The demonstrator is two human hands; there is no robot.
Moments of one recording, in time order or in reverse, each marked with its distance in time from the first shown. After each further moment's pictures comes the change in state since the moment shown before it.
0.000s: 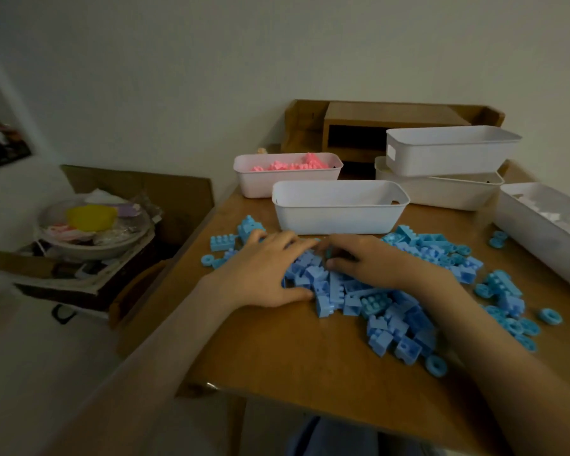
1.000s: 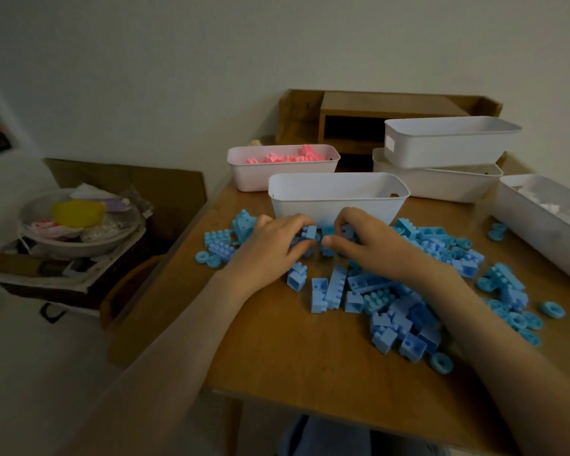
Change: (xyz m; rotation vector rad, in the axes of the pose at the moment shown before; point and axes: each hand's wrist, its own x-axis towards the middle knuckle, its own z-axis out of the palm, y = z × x) left_hand 0.025 0.001 0.012 -0.367 0.288 -0.109; right_hand 0.003 0.004 0.001 0.095 0.296 -0.023
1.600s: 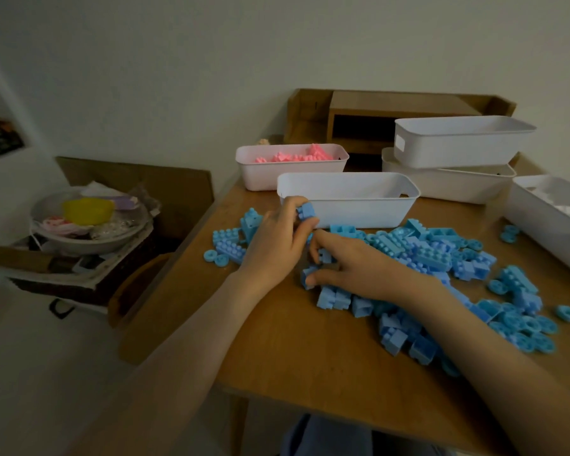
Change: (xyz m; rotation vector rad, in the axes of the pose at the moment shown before) left_hand 0.006 -0.007 0.012 -0.276 0.302 0.004; right_hand -0.003 -0.028 0.022 0.018 -0.257 -0.070
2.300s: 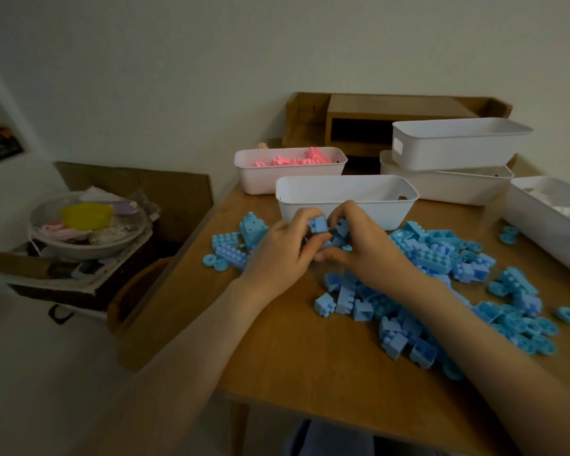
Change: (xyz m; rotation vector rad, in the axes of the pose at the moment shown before) left_hand -0.009 0.013 -0.002 0.076 -0.047 0.133; right_hand 0.001 0.009 -0.003 0.166 0.437 -0.053
